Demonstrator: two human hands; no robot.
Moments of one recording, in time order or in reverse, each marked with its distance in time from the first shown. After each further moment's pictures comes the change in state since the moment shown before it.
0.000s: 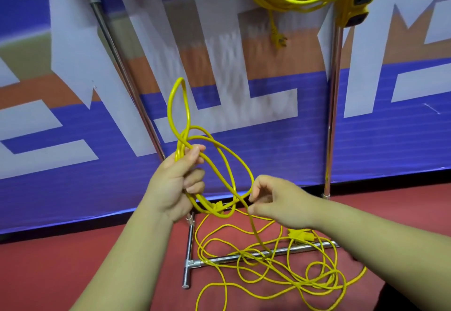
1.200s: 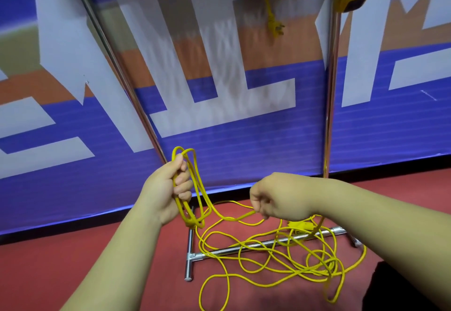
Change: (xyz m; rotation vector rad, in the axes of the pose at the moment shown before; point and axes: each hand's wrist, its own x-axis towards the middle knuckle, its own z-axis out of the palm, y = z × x) left_hand 0.012 -0.013 -0.052 0.127 0.080 -0.221; right_hand -0.002 -0.027 -0.014 -0.656 -0.343 -0.027
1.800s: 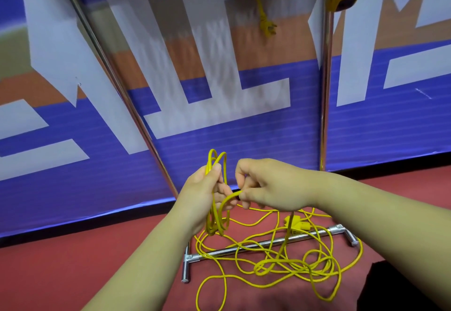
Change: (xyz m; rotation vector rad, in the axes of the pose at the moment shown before) left_hand -0.009 -0.042 0.062 0.362 -0.019 0.040; right_hand -0.006 -0.009 -0.019 0.330 0.175 -0.191
